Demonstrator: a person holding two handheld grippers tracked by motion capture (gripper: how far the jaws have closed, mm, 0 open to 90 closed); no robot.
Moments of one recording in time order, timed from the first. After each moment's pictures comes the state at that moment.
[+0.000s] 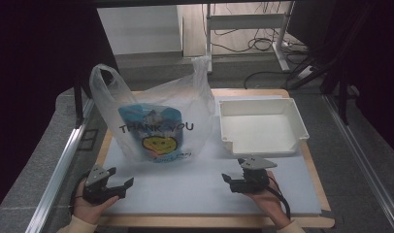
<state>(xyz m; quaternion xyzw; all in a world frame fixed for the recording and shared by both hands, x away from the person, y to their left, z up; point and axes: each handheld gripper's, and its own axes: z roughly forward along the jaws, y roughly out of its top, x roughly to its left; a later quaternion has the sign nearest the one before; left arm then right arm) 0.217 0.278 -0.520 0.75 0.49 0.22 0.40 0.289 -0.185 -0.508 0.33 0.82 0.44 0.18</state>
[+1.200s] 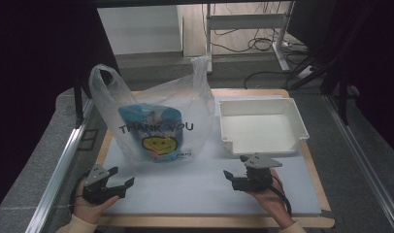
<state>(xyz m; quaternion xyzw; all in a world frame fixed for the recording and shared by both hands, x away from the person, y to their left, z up) 0.217 0.278 -0.513 0.75 0.47 0.21 0.41 0.286 -0.189 -0.490 0.33 0.81 0.45 0.19</state>
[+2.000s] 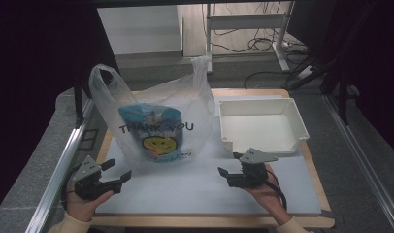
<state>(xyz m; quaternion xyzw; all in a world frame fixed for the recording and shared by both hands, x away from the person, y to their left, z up) 0.213 0.280 -0.468 0.74 0.46 0.22 0.45 0.292 -0.175 -0.479 0.31 0.81 0.47 0.17</state>
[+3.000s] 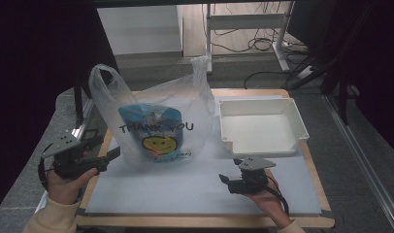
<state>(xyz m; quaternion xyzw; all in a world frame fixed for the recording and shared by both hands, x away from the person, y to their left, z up) 0.225 0.292 -0.384 0.71 0.45 0.23 0.49 0.284 -0.178 -0.494 0.30 0.83 0.45 0.17</state>
